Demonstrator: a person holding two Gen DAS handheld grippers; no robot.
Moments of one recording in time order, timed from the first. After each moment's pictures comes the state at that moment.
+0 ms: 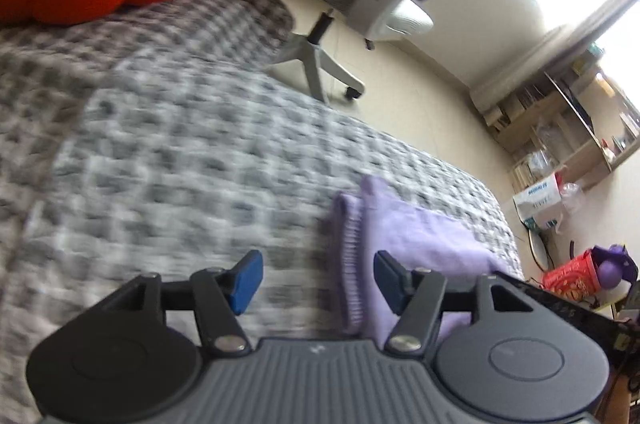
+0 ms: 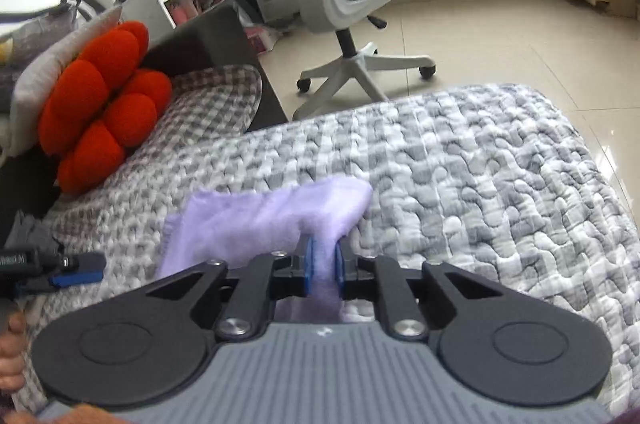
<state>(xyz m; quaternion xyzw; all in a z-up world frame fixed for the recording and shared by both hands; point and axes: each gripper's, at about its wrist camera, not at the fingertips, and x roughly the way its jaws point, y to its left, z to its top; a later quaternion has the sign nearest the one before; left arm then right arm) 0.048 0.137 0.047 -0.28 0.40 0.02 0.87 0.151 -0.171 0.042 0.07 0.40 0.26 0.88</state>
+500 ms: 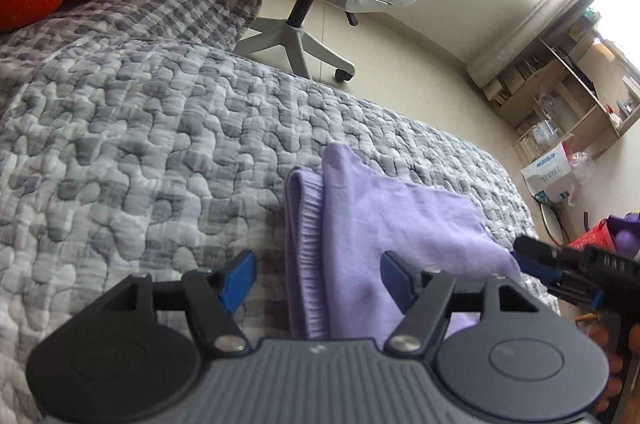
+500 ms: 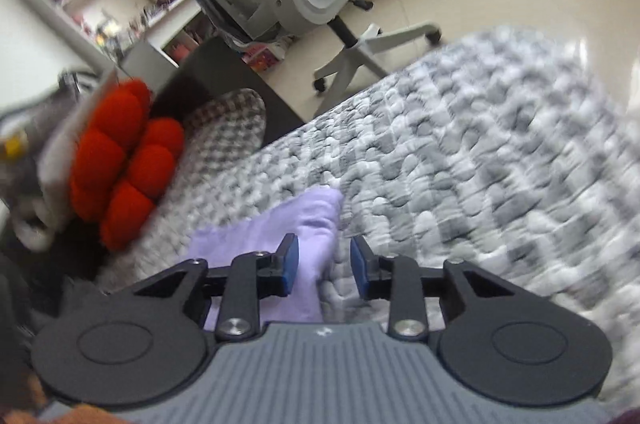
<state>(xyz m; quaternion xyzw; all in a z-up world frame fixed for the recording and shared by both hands) 0.085 0.095 0.014 -0.23 0.41 0.01 0.88 0.197 -0.227 0.012 0.25 0.43 0.29 0.81</state>
